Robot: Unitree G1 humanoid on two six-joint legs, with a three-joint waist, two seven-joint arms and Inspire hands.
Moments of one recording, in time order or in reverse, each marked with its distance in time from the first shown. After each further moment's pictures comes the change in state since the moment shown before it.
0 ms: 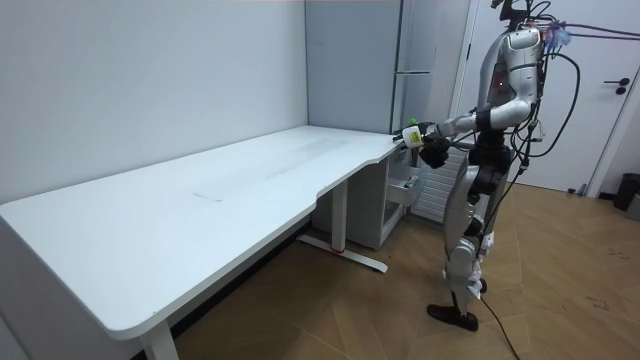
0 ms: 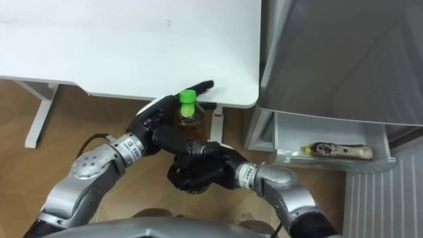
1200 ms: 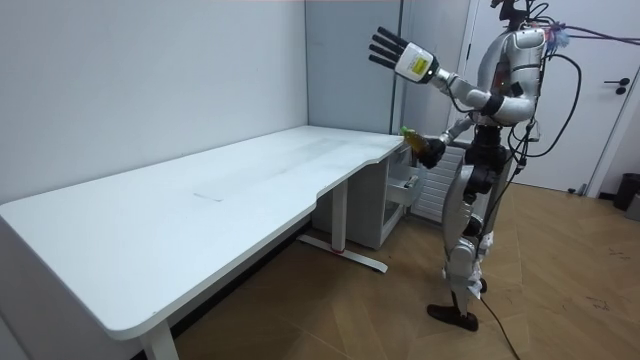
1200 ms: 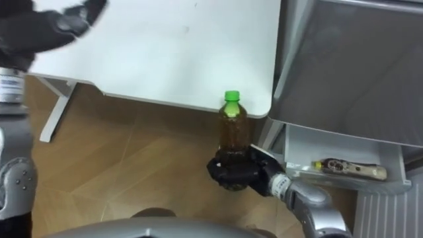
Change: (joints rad) left arm -0.043 -0.018 0.547 -0.422 -0.036 -0.276 0.428; right arm 0.153 -0.036 -0.280 0.016 -0.048 -0.022 -0.085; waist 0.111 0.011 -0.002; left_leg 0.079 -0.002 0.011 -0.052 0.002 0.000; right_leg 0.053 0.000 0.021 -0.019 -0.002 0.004
